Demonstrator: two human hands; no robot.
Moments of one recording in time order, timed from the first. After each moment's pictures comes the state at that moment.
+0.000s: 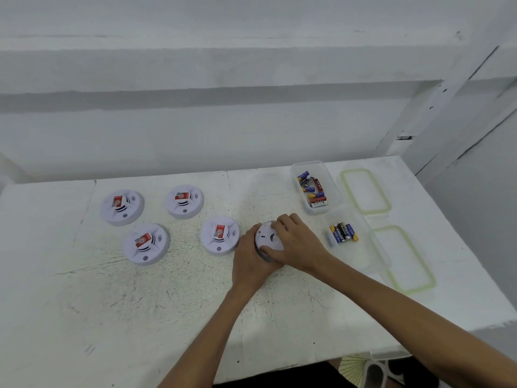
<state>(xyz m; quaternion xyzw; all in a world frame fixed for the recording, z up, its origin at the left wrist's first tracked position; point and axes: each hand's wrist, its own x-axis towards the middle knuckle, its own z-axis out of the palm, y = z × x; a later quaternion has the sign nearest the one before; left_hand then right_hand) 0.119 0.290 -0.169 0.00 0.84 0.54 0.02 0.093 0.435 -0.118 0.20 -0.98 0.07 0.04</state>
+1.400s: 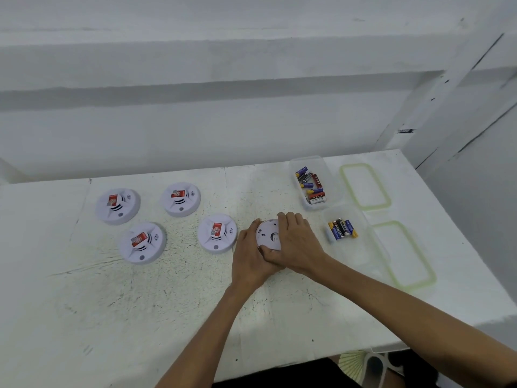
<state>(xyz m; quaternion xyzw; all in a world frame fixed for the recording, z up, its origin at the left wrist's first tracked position) 0.120 0.292 -0.163 0.01 0.86 0.50 0.07 0.099 0.432 -0.126 0.12 -0.99 0.08 0.04</state>
